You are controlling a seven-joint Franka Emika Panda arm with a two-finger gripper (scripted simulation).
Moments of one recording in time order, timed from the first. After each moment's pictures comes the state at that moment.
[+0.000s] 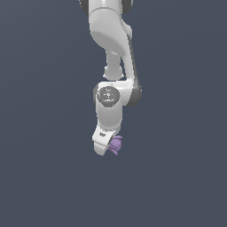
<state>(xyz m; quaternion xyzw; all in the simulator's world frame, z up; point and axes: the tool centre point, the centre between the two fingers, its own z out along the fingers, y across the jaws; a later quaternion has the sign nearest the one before) 0.052 -0.015 0.090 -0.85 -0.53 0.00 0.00</state>
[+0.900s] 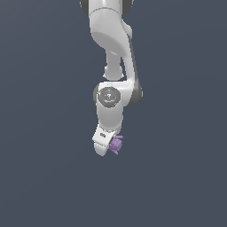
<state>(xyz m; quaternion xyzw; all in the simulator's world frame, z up) 0.053 -0.013 0.090 -0.85 -0.53 0.00 0.00</state>
